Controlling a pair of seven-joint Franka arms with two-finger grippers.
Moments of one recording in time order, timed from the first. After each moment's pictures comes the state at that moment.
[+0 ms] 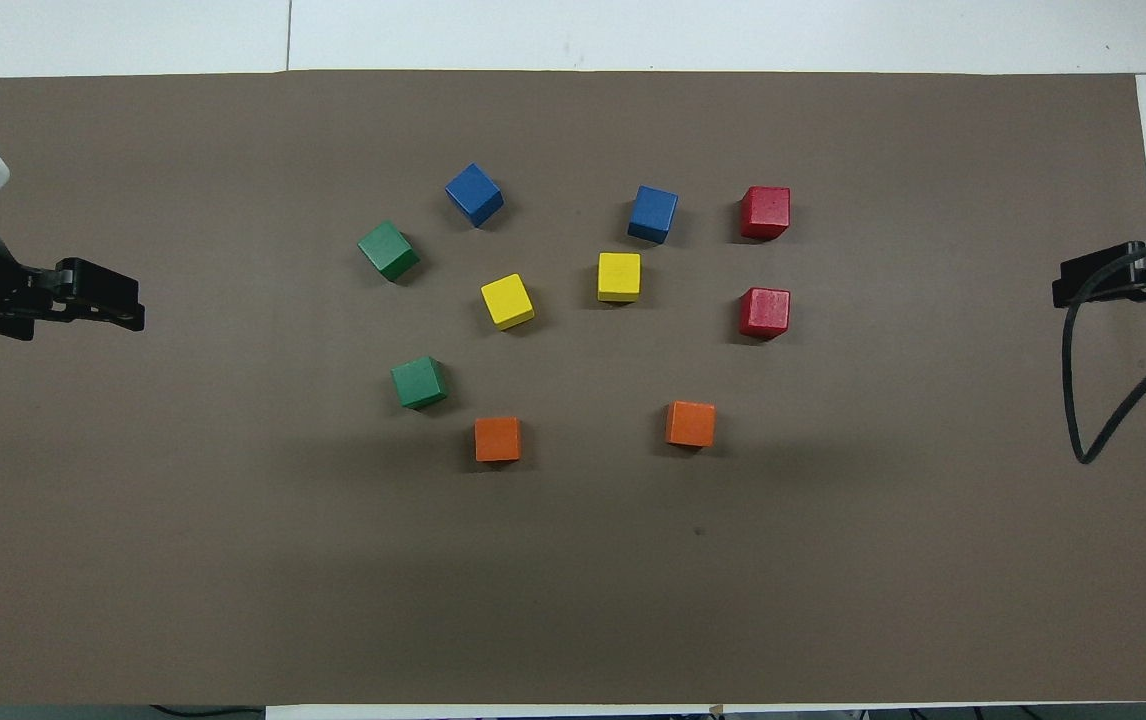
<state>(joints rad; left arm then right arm) -0.03 0.02 -0.06 -1.61 -0.03 1.56 -0.08 -0.03 -0.02 0.00 -1.60 -0.01 1.59 0.00</state>
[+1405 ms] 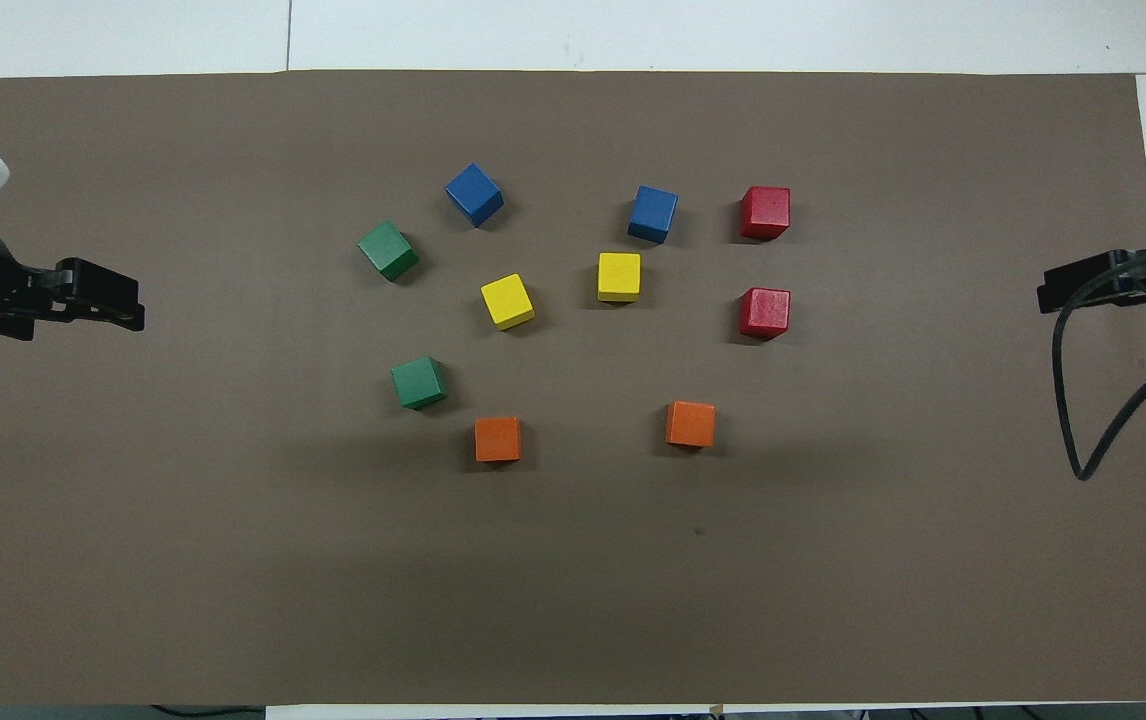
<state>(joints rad) -0.03 0.02 -0.06 -1.61 -0.03 1.56 -0.08 0.00 -0.02 0.01 -1.59 -0.01 1.58 -0.05</state>
